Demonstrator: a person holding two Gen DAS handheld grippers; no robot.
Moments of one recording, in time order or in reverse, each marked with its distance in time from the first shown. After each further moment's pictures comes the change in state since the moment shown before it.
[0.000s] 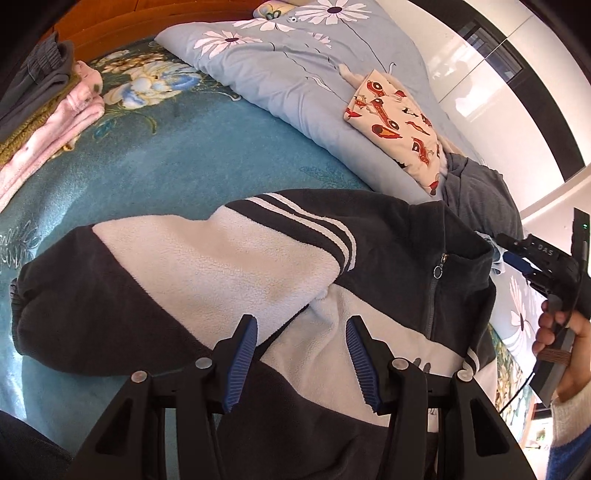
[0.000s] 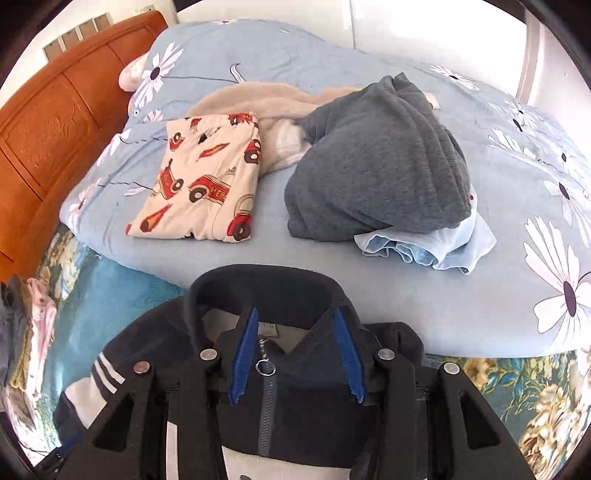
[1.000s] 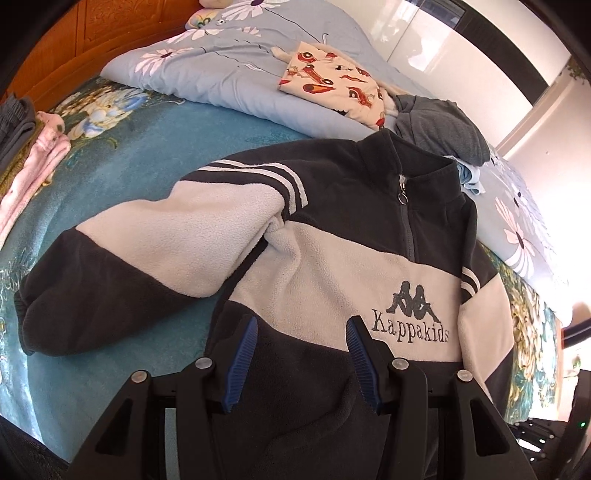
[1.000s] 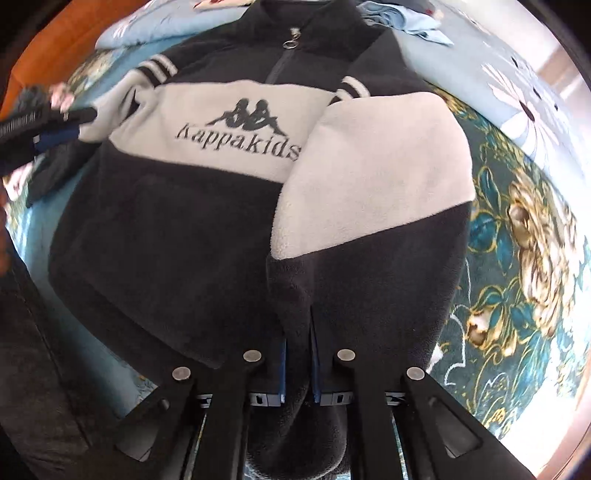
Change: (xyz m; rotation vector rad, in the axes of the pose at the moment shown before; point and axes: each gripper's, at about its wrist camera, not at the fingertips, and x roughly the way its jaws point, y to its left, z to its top) left arm -0.019 -0.034 -0.055 0.238 0.022 0.017; right arm -0.099 -0.005 -0.290 -0.151 0.363 -0.092
